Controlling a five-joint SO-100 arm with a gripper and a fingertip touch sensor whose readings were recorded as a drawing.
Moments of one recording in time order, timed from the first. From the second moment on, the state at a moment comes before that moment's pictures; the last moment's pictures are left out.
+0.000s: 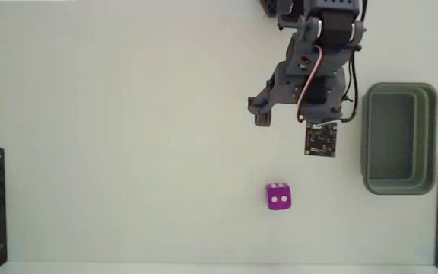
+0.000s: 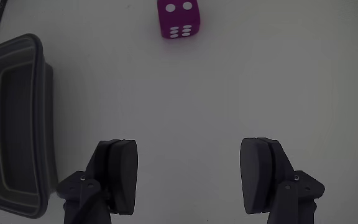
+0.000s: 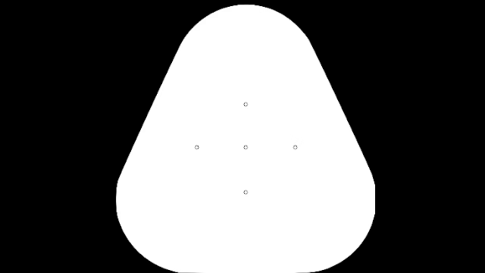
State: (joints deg) arm 1.6 140.2 114.7 80.9 -0.3
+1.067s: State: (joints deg) arm 1.5 115.6 109.2 65.5 -0.3
